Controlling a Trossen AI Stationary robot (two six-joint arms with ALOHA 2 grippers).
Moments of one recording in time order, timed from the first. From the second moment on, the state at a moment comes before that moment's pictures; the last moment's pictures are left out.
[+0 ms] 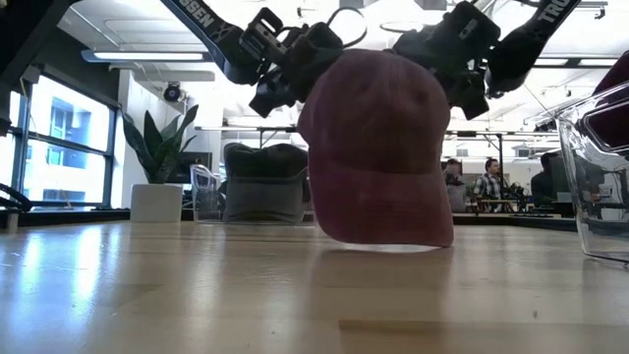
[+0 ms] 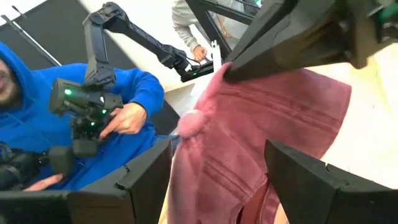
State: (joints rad) left arm 0.33 1.92 1.30 0.14 1.36 0.05; right arm -0.40 1.51 0.65 0.57 -1.11 0.32
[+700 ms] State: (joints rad) left arm 0.33 1.92 1.29 0.05 1.24 0.05; right arm -0.24 1.40 0.65 0.32 -0.66 0.21
